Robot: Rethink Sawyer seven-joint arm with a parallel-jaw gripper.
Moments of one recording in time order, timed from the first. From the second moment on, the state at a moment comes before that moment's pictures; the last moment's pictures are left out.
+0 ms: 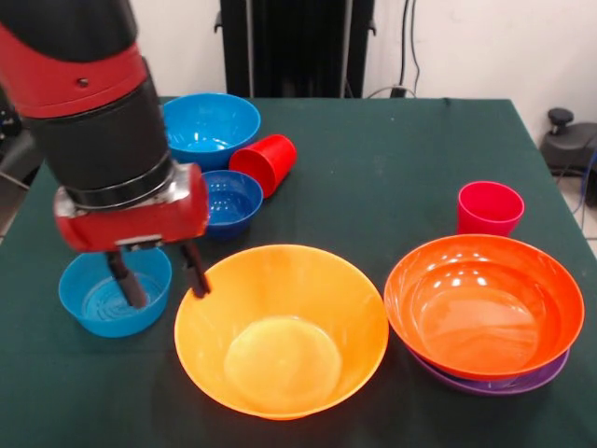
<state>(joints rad) -0.65 -0.35 0.55 0.96 -0.35 1.04 1.47</state>
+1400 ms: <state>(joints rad) -0.62 -0.46 0.40 1.15 -0.38 0.88 1.47</state>
